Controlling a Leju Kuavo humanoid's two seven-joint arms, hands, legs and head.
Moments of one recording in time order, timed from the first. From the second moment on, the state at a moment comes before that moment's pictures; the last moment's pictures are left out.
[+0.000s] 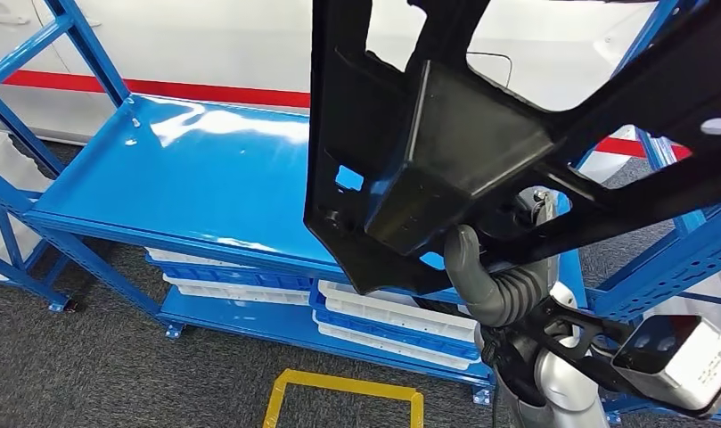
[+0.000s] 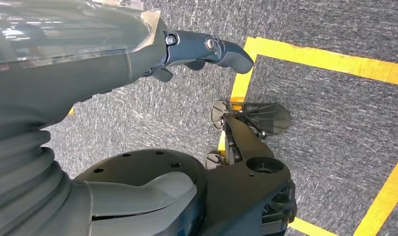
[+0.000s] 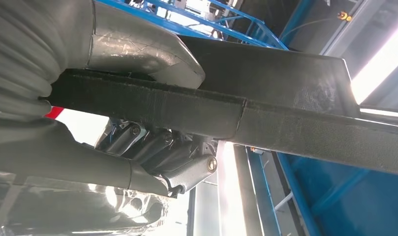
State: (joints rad) left arm -0.01 0.10 -0.80 -0.10 0.84 0.22 -0.37; right arm -0.24 -0.09 0.44 -1.83 -0.19 0.07 -0.37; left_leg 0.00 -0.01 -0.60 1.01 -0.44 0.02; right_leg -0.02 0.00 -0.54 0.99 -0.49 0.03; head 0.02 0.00
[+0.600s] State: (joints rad) left arm -0.02 0.08 -0.80 -0.09 0.88 0.23 -0.36; right arm -0.19 -0.12 0.48 -1.84 -0.19 0.06 -0.38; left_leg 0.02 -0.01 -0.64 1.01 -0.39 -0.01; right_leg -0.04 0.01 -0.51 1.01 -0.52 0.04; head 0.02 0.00
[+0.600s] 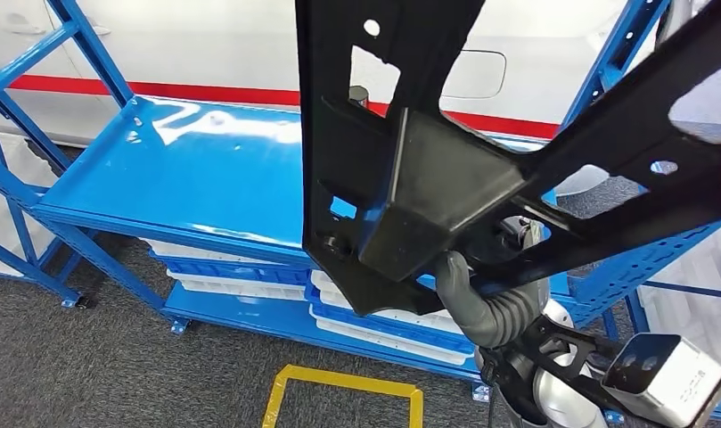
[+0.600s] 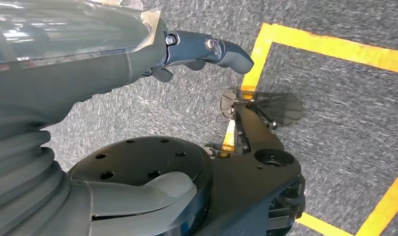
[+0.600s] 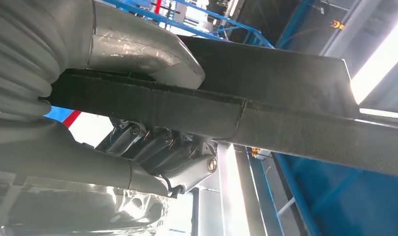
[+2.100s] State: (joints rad) left arm -0.02 0.09 -0.82 -0.08 0.87 0.24 -0.37; right arm -0.20 -0.13 0.55 -1.75 -0.13 0.10 -0.39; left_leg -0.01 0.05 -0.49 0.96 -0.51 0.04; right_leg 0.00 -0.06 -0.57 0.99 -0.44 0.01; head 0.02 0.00
